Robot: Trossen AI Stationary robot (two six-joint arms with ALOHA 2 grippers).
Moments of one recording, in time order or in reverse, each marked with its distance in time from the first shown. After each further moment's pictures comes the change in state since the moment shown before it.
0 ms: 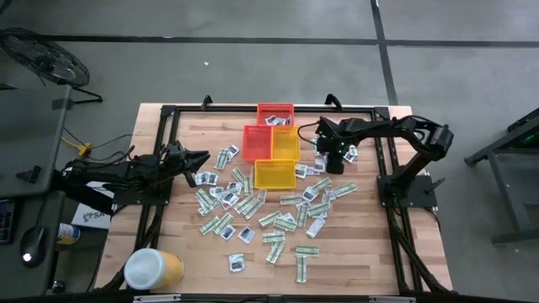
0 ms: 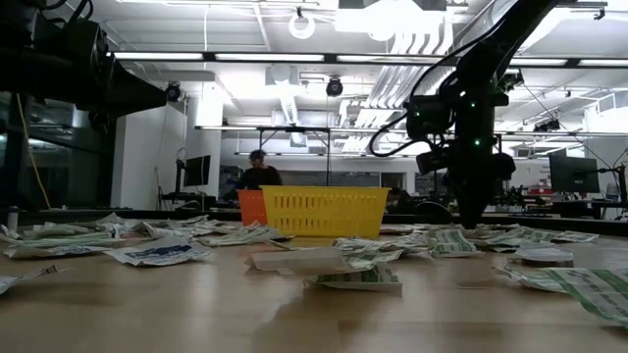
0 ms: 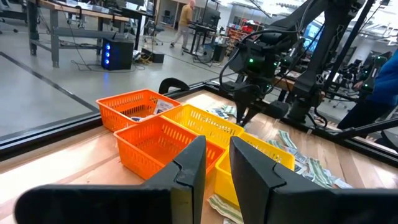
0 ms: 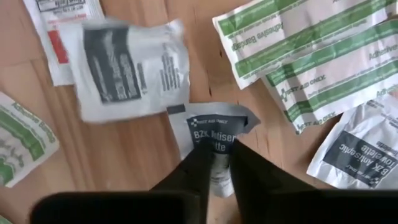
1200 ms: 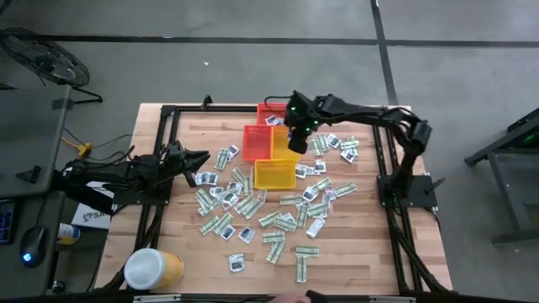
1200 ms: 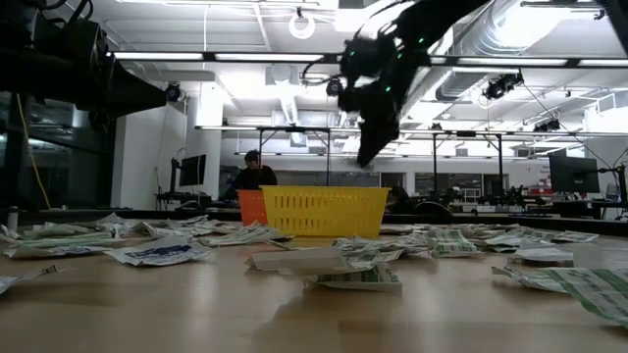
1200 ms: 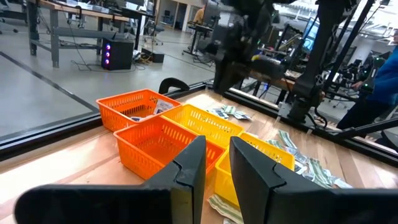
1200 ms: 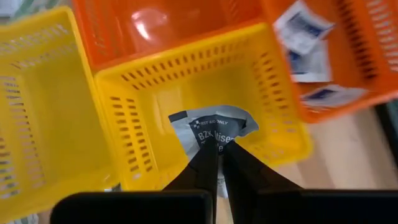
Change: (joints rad) left arm 0.000 0.000 0.000 0.000 0.000 0.000; right arm 0.081 0.185 0.623 -0.103 -0.066 0.200
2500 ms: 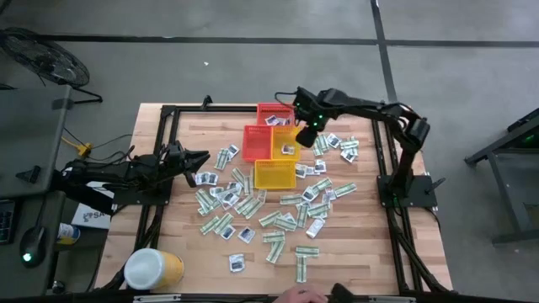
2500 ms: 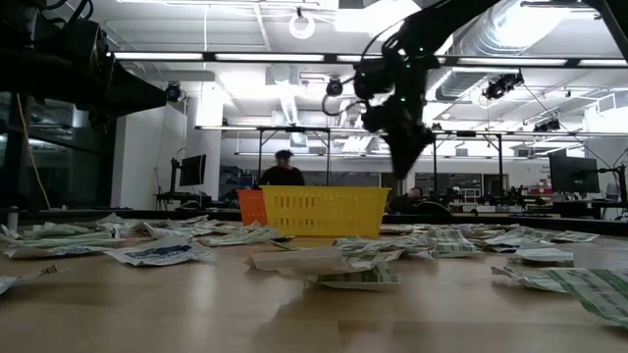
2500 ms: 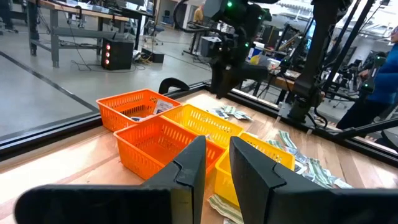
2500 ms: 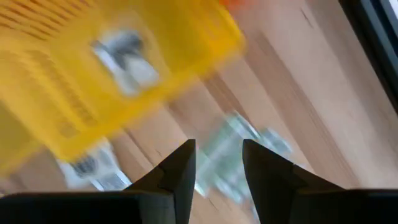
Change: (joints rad) left arm 0.000 0.000 0.000 0.000 0.000 0.000; right arm -0.100 0.002 0.023 -0.276 0.111 0.206
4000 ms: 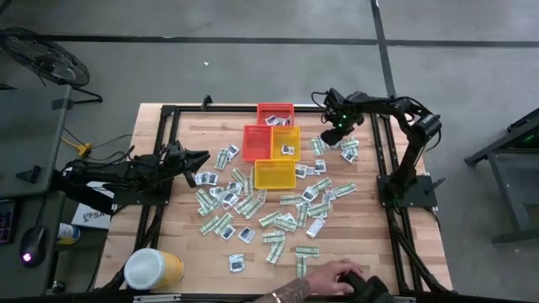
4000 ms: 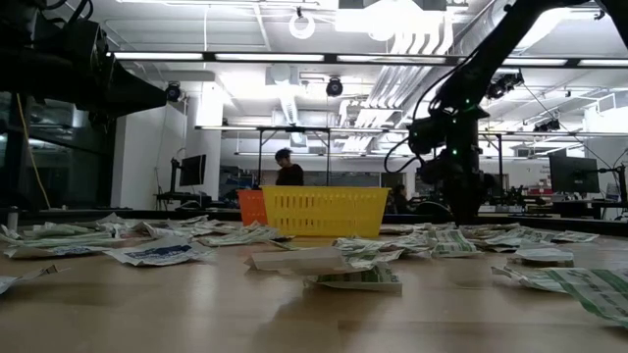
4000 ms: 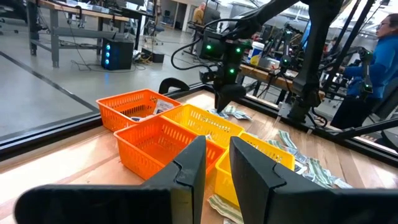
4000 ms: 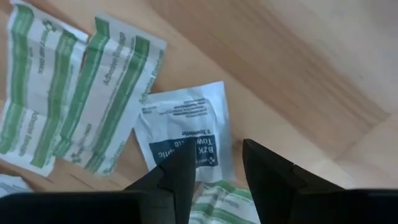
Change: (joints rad) left arm 0.000 0.000 0.000 0.000 0.000 0.000; right arm -0.315 -0.031 -0.402 0.225 -0.057 -0.047
